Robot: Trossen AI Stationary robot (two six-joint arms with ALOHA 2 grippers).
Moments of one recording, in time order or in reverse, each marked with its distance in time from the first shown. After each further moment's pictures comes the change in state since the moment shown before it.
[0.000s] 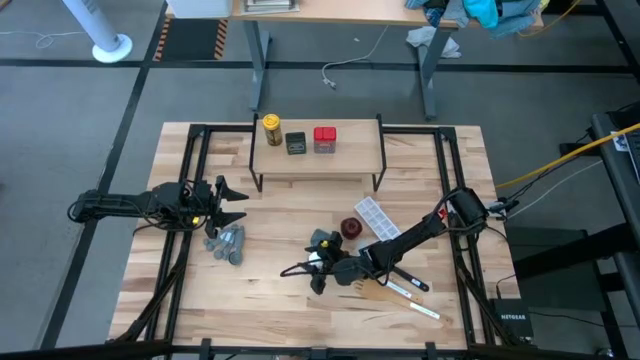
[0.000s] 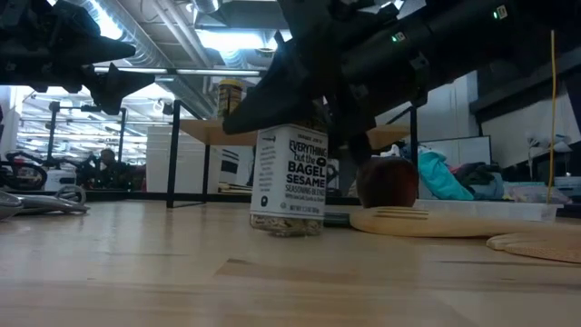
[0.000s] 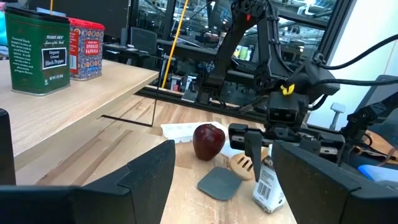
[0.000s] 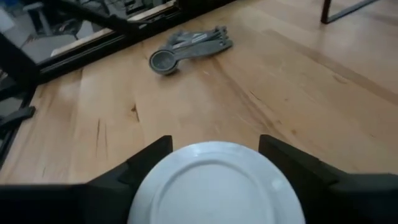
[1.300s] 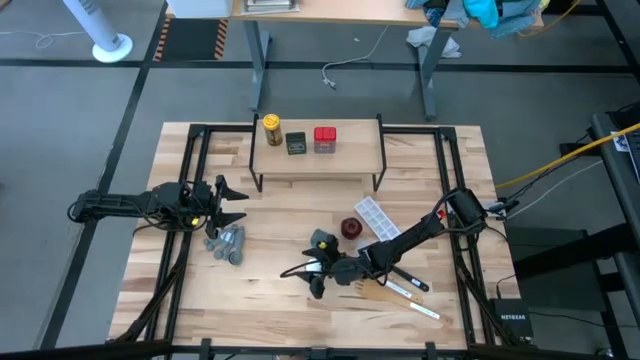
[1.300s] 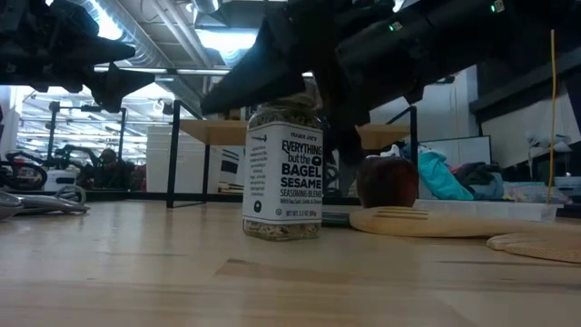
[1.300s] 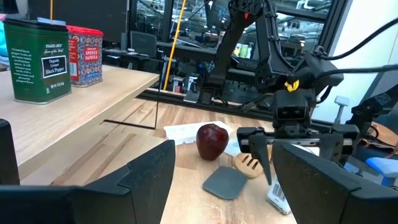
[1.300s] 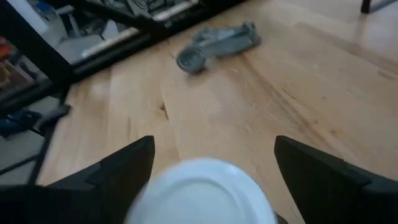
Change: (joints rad) left arm 0.000 0.000 0.000 0.000 0.001 0.053; right arm -0.003 0.006 0.015 0.069 -0.085 -0.010
